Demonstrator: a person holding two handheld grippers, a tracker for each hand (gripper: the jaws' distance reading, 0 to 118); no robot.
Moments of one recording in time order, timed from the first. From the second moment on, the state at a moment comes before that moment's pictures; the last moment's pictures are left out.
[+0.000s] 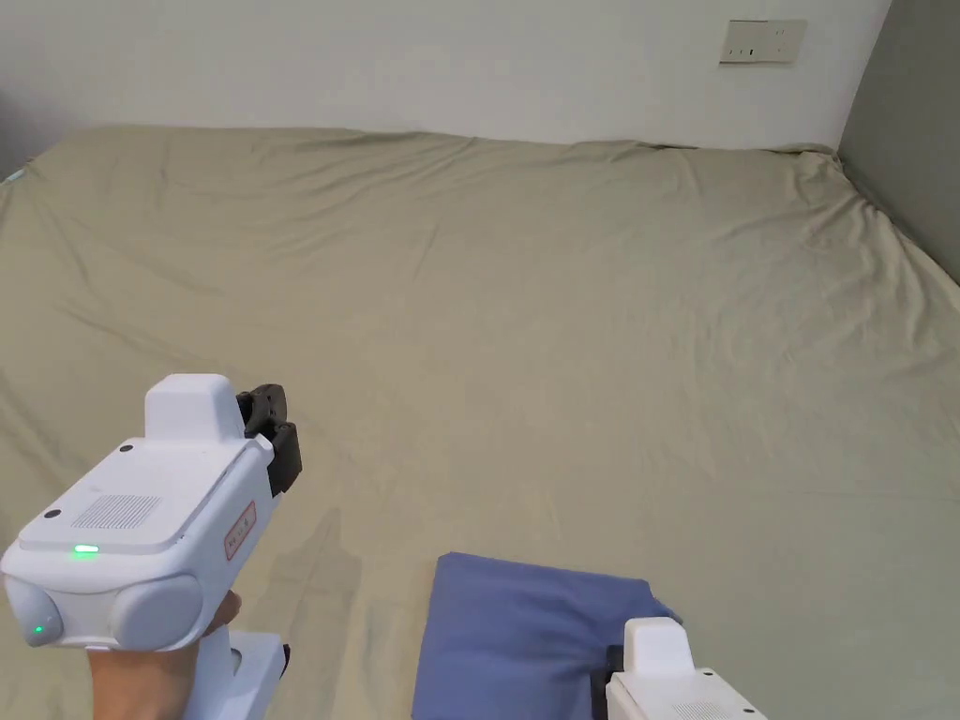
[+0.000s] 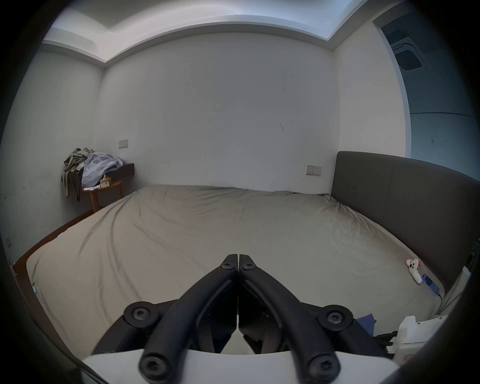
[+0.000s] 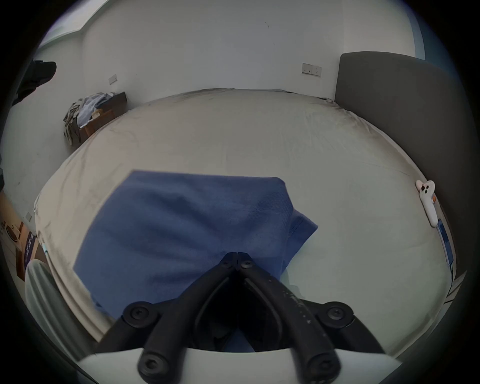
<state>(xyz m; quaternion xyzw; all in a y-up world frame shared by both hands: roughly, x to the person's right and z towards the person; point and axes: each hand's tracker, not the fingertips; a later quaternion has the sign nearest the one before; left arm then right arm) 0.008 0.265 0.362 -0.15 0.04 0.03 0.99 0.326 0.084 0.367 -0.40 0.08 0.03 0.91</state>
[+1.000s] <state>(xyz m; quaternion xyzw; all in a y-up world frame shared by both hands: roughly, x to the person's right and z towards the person) 0.038 0.087 0.297 -0.51 -0.17 0.31 0.78 0.343 0.080 0.369 -0.39 0.10 -0.01 0.91</state>
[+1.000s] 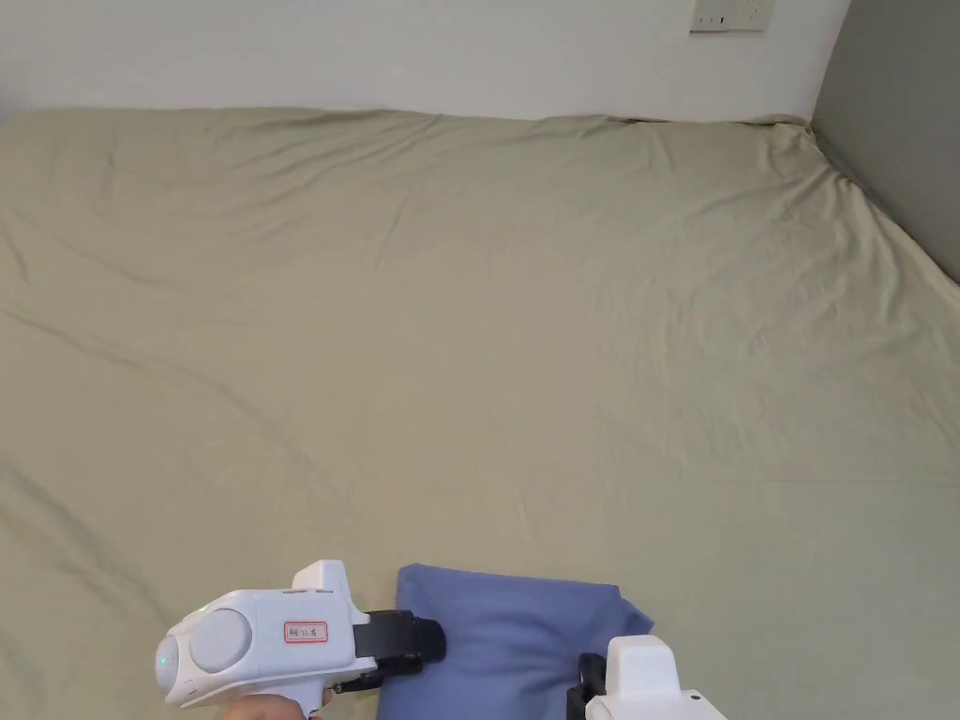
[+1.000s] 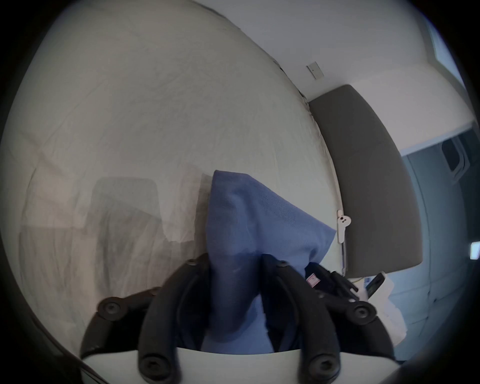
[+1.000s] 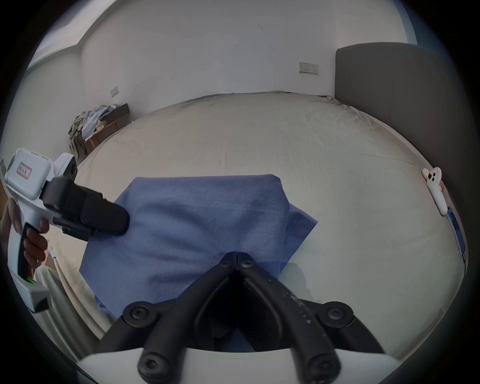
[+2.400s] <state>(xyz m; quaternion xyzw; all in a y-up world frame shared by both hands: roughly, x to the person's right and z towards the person) -0.316 0.210 0.283 -0.39 0.18 0.15 0.89 0.273 0.238 0.291 -0.21 0.09 0.04 0.97</state>
